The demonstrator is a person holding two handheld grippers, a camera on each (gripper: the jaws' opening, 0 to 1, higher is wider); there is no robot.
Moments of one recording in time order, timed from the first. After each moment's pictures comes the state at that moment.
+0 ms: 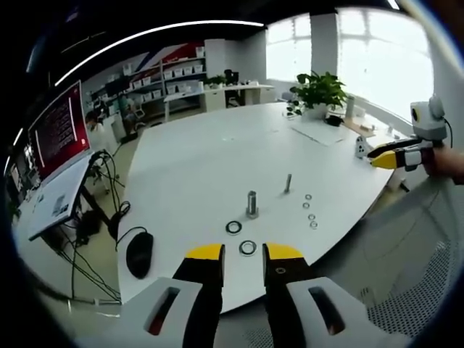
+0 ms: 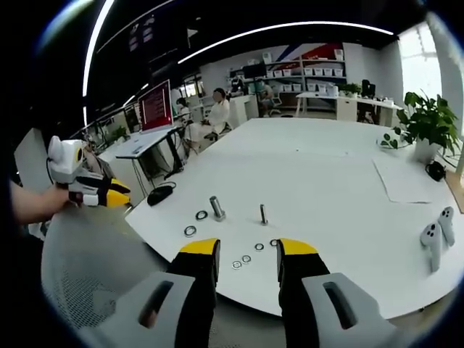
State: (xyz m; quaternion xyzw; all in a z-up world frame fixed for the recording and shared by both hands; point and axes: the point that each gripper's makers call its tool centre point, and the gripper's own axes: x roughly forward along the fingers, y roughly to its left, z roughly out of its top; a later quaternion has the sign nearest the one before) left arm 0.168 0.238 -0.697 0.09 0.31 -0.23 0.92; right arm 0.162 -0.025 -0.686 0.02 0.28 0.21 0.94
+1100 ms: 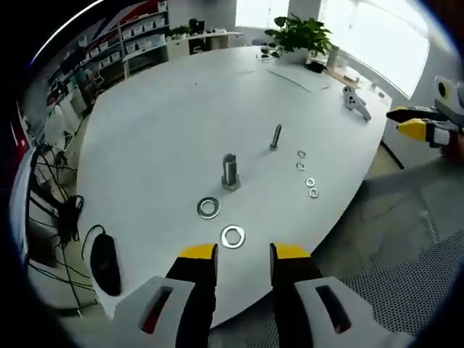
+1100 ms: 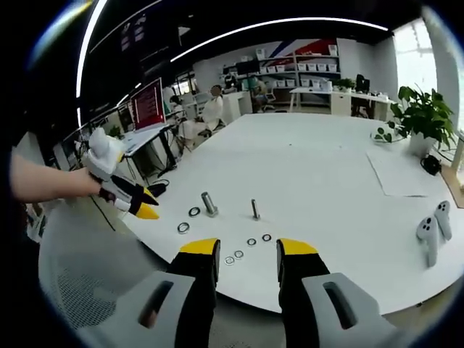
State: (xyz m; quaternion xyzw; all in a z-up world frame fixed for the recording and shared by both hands) left arm 0.212 0.197 -0.792 0.15 0.48 -0.32 0.80; right arm 0.165 -0.038 -0.694 0.03 0.30 0.19 0.93
